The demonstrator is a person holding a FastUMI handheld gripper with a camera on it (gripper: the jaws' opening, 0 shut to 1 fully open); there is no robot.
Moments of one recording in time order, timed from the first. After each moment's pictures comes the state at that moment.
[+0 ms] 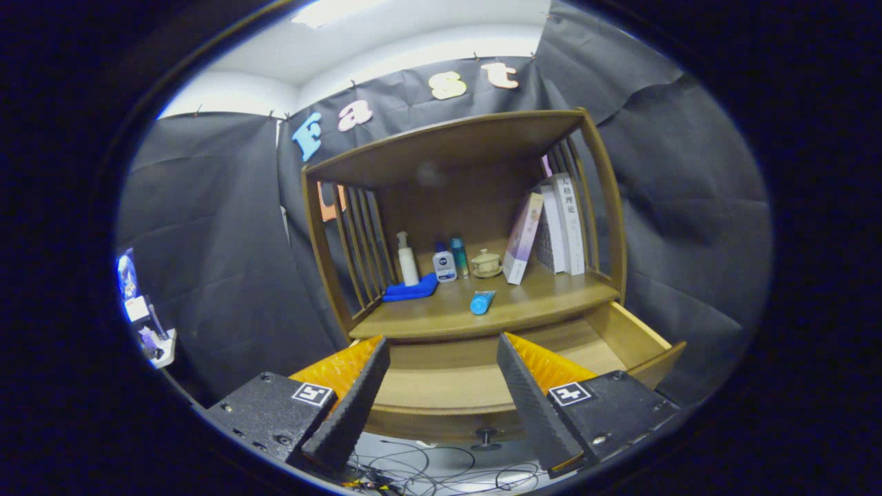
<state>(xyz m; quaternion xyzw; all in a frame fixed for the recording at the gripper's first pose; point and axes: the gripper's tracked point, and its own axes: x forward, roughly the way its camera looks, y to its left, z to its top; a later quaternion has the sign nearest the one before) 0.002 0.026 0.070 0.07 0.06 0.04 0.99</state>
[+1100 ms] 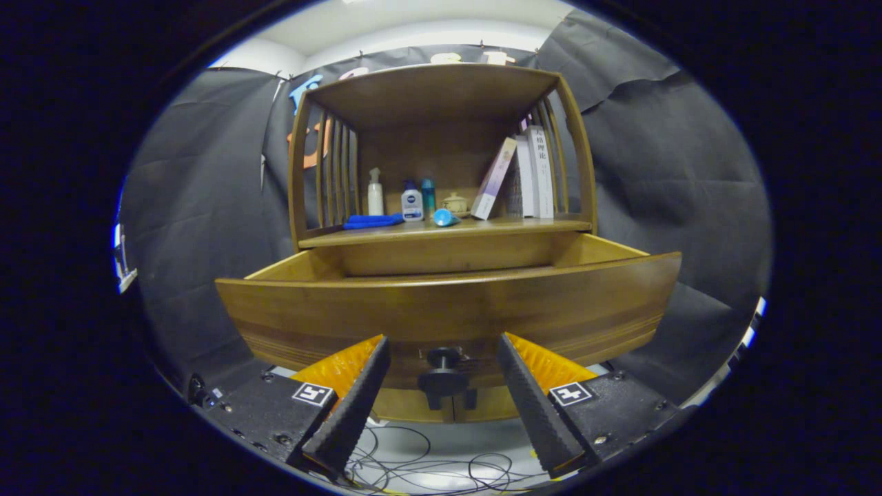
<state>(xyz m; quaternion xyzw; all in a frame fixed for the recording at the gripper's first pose) 0.015 -0.005 -0.105 0.00 0.10 -0.03 0.99</state>
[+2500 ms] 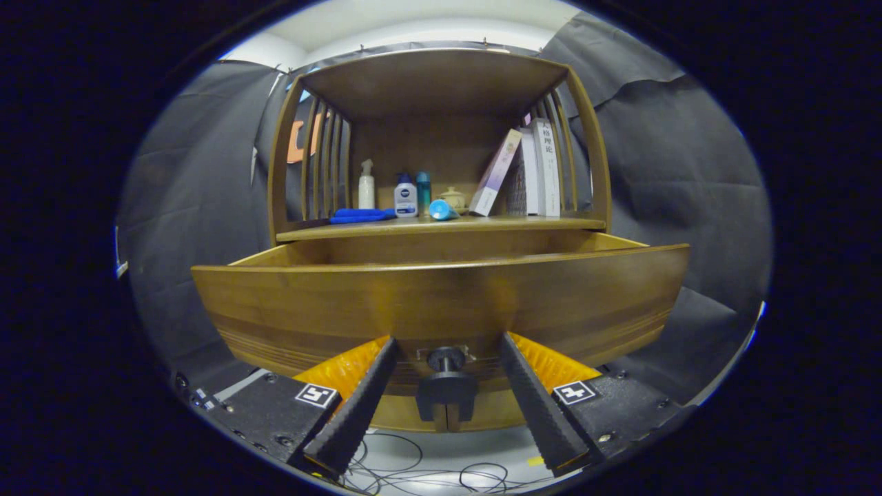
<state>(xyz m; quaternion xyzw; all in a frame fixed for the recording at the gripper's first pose) 0.067 -0.010 -0.115 -0.01 0.09 -0.04 0.99</state>
